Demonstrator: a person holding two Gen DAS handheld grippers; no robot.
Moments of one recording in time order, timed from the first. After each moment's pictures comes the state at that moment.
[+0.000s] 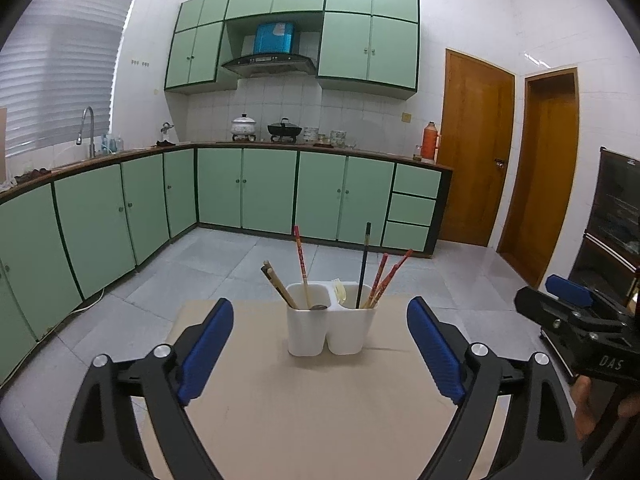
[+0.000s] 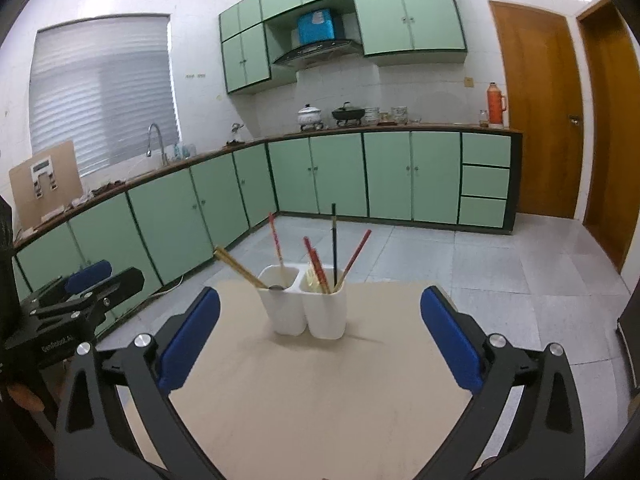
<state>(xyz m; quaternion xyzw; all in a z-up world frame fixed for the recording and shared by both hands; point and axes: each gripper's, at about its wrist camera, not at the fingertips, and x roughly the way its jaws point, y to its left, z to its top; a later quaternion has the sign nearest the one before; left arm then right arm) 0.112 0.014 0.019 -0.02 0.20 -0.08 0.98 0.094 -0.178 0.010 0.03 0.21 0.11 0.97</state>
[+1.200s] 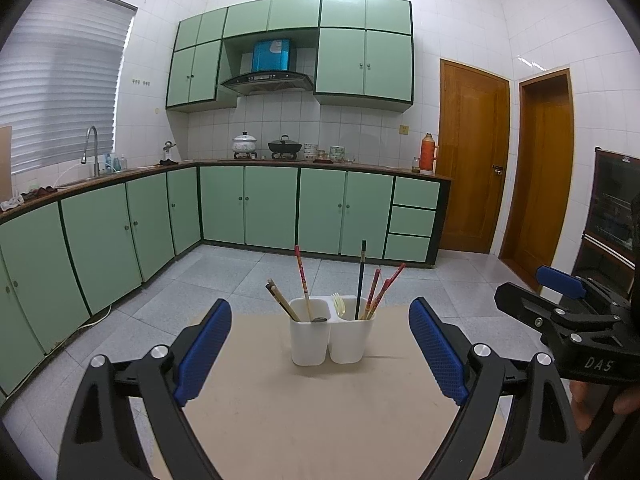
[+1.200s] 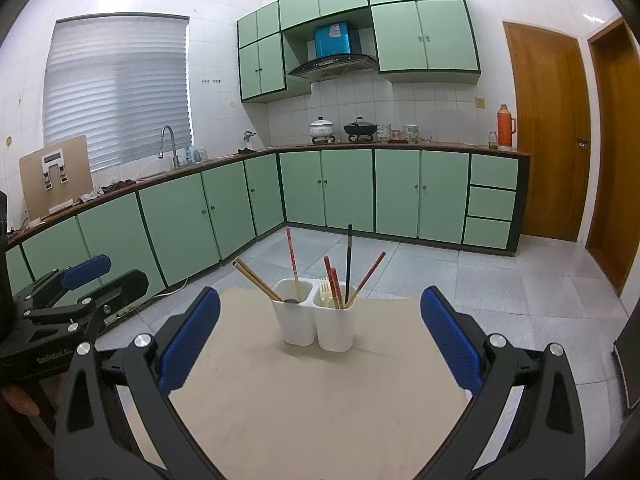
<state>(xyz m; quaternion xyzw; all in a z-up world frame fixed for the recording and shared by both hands) 0.084 0.007 0.035 -0.01 0.17 -0.07 0.98 0.082 -0.164 0.029 0.01 0.19 0.13 0.97</state>
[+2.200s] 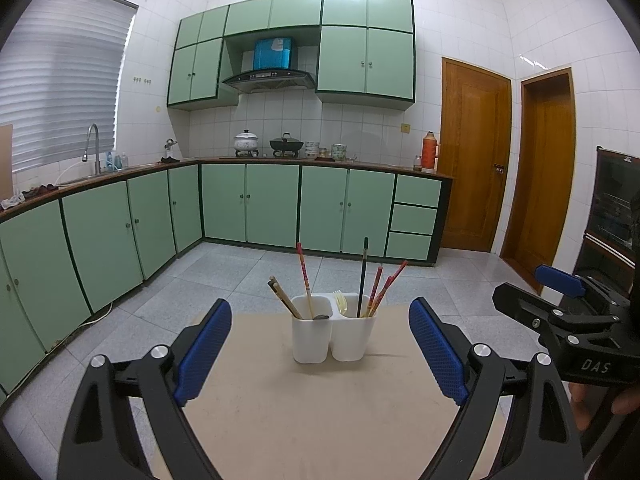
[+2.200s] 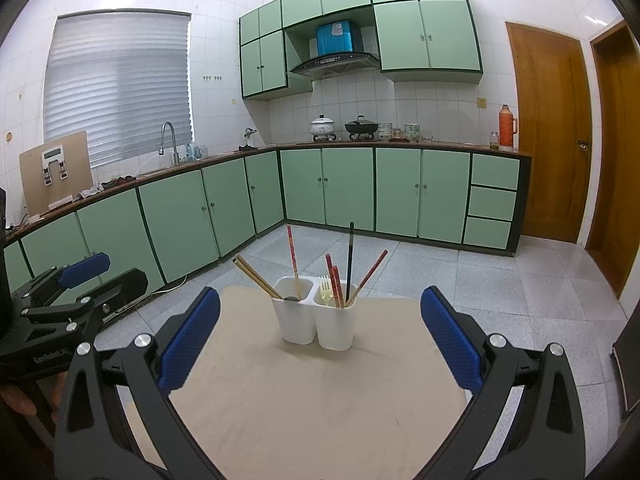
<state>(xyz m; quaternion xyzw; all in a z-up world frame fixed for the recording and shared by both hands) 0.081 0.010 0.034 -0.01 0.17 -0.07 0.98 0.085 -0.162 0.029 0.01 0.19 0.13 0.97</state>
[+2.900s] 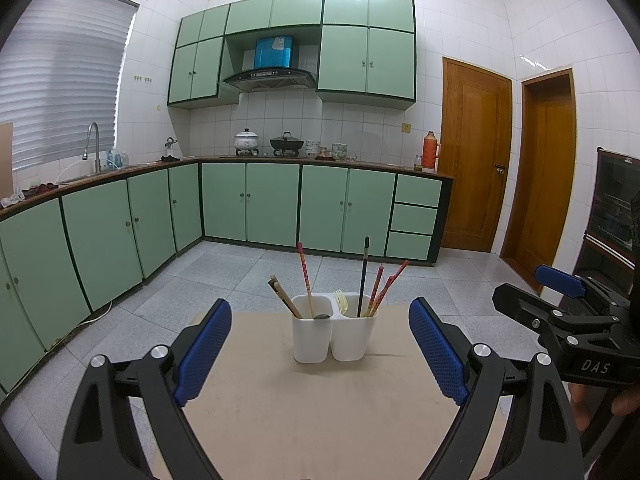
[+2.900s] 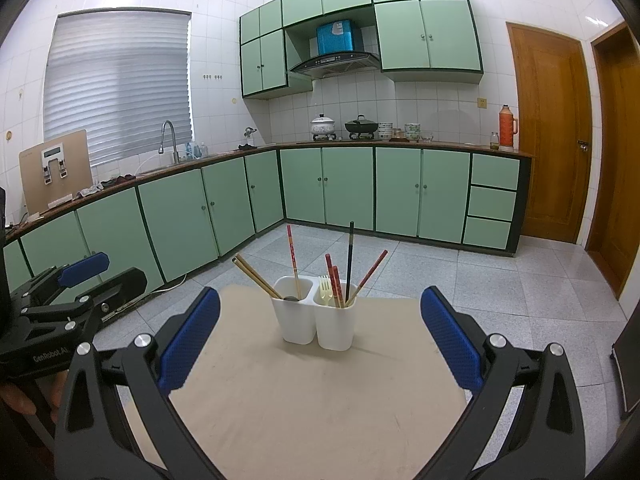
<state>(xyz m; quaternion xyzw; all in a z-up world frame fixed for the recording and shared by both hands) 0.082 0.010 0.033 -0.01 0.17 -0.07 0.98 0.085 -0.162 0.029 0.00 0.19 0.13 0.97</state>
